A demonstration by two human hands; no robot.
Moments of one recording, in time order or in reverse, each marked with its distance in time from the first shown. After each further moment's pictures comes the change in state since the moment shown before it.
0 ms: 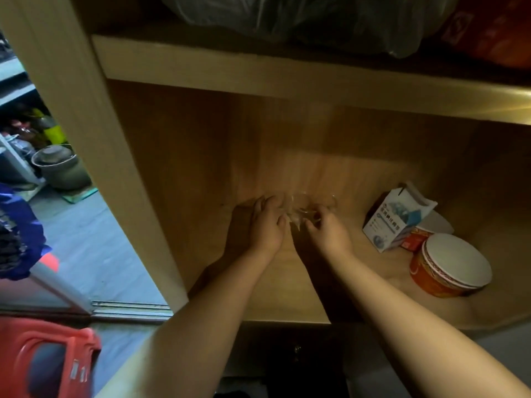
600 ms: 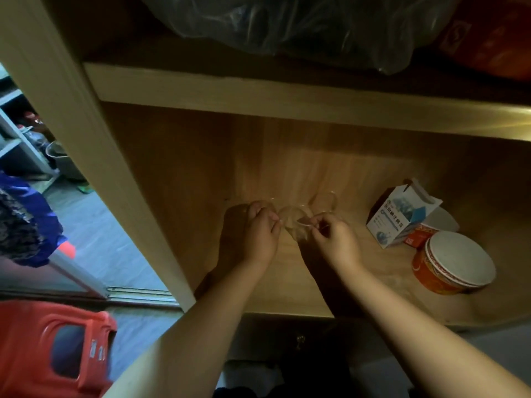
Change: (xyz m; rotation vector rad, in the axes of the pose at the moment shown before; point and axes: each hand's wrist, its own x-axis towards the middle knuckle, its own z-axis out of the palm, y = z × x) left_hand -0.028 -0.002 -0.021 0.017 0.017 -0.015; right_hand -0.025 0.011 -0.006 0.084 0.036 -0.086
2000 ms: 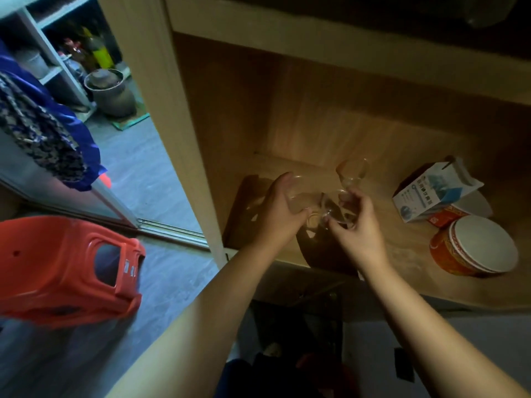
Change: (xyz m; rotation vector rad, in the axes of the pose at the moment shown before) left_hand -0.058 0.032 -0.044 -0.385 -0.143 -0.304; right_hand -0.062 -0.037 -0.036 0.320 -0.165 0.087
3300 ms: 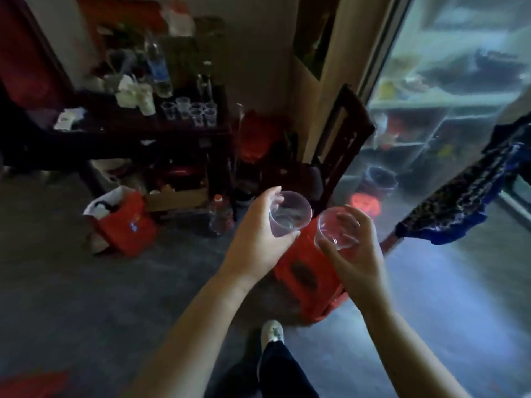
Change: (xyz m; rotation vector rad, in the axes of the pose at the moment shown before) left_hand -0.498 -0.087 -0.554 0.190 1.172 -0.055; right_hand -0.400 -0.361 0.468 0.316 -0.941 -0.731
